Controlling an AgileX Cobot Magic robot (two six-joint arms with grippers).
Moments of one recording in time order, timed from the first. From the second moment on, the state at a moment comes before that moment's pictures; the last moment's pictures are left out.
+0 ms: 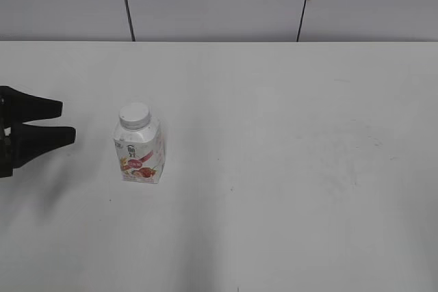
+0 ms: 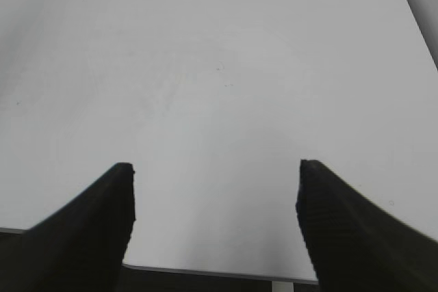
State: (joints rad) left arm 0.31 1.74 -0.59 1.62 -1.11 -0.62; right arm 0.08 -0.01 -0.51 0.06 1.10 -0.13
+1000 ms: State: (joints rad) left arm 0.12 2.21 -1.03 1.84 -1.20 -0.61; right arm 0.08 -0.01 -0.51 0.06 1.10 -0.13
